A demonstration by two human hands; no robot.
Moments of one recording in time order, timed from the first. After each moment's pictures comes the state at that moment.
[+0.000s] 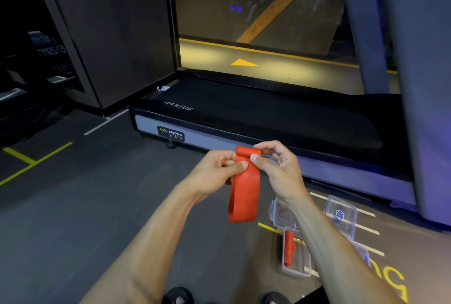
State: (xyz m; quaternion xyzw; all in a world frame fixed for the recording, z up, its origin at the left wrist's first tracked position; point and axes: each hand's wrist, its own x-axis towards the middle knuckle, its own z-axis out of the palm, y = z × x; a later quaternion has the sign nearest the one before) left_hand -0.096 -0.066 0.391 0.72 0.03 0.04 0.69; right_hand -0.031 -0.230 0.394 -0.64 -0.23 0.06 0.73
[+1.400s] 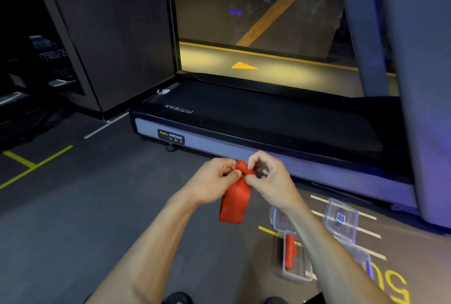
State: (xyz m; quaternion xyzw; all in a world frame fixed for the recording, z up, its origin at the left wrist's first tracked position) left_hand -0.097 -0.061 0.385 0.84 -0.01 0.05 0.54; right_hand -0.032 -0.229 0.391 -0.74 -0.31 0.09 0.59
